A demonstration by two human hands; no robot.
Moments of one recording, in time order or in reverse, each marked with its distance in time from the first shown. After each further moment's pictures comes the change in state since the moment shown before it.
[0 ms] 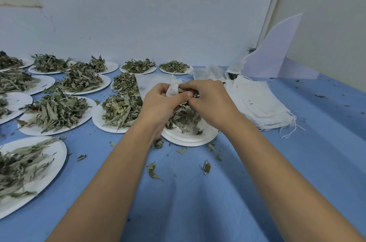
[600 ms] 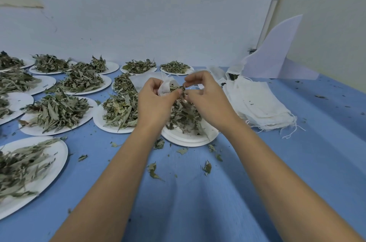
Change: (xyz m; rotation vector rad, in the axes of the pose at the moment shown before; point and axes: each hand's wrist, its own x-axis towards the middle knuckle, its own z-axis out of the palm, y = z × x) left_hand 0.004 -0.004 -0.004 0.199 0.230 0.234; right_hand 0.000 0.002 0.009 0.567 0.056 0.145
